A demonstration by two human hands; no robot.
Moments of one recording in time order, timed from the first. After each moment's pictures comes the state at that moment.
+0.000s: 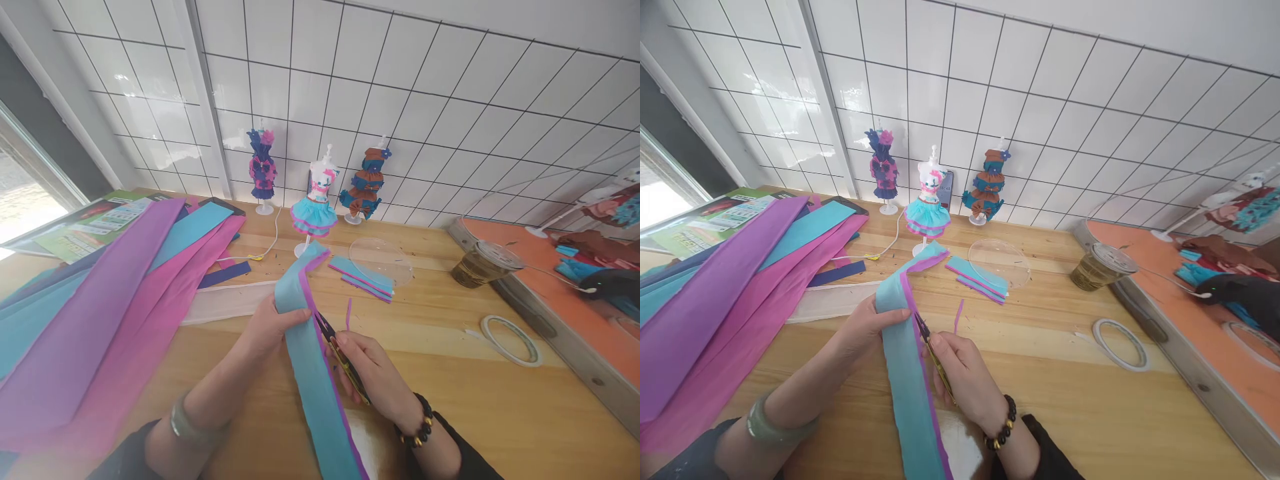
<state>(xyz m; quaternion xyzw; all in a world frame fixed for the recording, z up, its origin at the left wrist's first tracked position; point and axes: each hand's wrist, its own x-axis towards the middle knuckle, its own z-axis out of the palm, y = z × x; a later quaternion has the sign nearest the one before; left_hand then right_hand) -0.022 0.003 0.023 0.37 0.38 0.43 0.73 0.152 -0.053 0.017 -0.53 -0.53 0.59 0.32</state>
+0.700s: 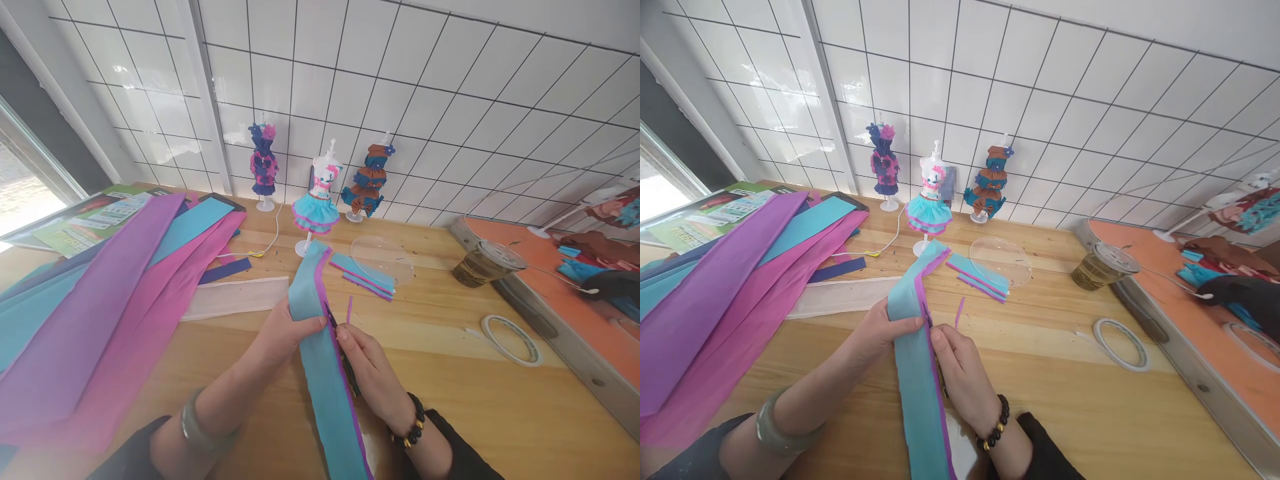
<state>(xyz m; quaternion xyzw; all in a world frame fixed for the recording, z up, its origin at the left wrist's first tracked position) -0.005 -0.007 0.023 0.40 0.34 0.43 0.73 0.146 -0.053 0.010 -0.53 -0.61 0.45 0.38</state>
